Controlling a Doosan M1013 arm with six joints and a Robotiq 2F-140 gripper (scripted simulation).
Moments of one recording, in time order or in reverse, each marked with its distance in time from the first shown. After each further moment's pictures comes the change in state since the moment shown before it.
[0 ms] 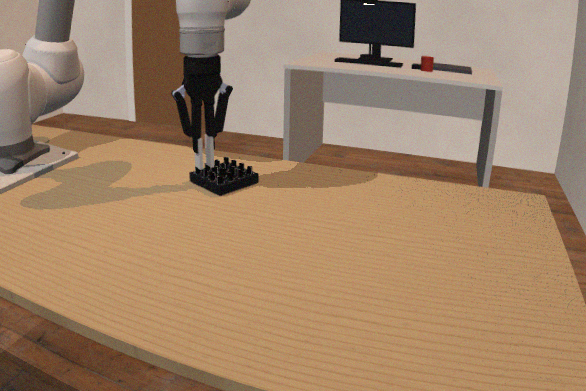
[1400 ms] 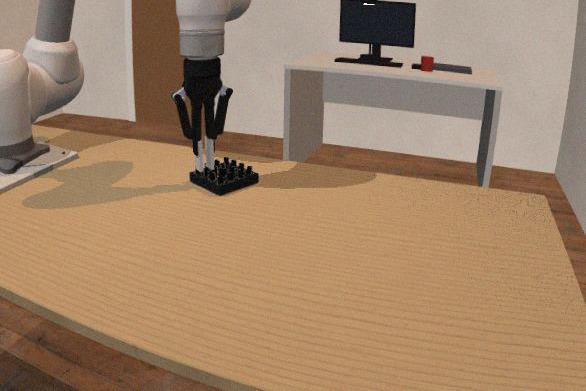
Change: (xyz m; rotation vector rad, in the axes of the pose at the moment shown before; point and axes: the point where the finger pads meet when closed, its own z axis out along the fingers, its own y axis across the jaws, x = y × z) arm 0.000 0.000 0.005 0.000 0.000 0.000
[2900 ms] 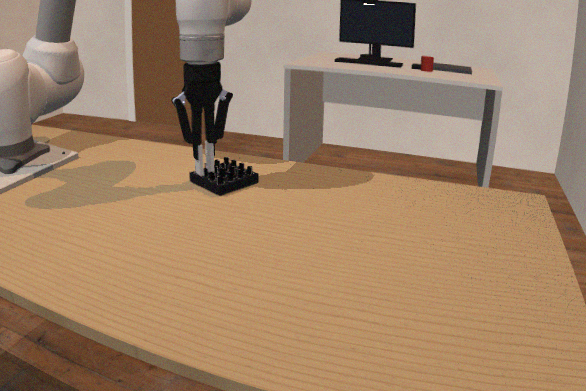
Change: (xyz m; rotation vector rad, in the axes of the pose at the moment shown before) arm 0.000 0.000 0.009 0.000 0.000 0.000
